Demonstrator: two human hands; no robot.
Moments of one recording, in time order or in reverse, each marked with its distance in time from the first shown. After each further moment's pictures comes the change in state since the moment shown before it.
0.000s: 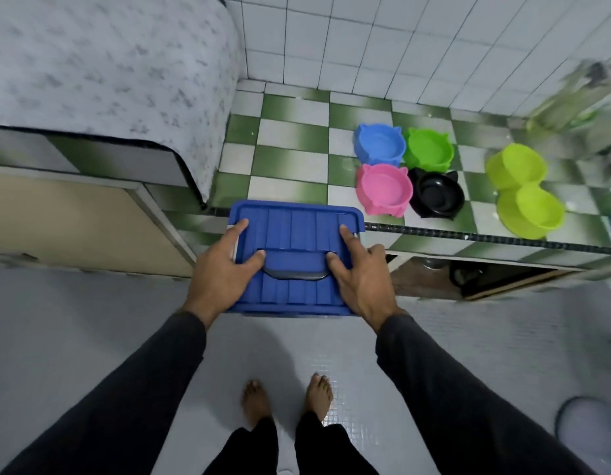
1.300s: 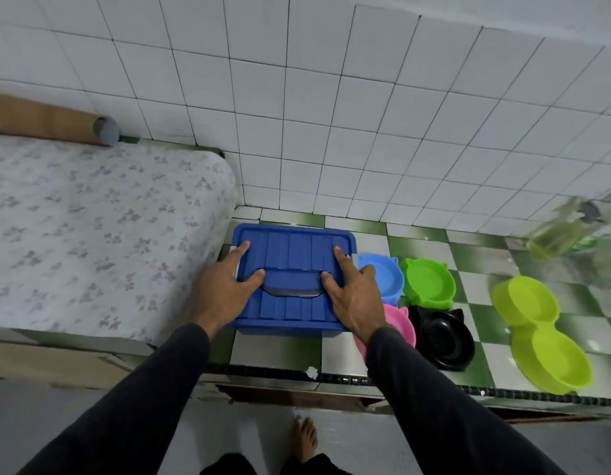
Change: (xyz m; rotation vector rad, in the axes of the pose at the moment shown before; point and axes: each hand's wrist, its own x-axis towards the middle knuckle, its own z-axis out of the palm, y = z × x) left_hand 0.262 0.107 -0.016 0.107 0.071 0.116; right_hand 0.271 -0.054 -0.070 -0.576 0.034 -0.274
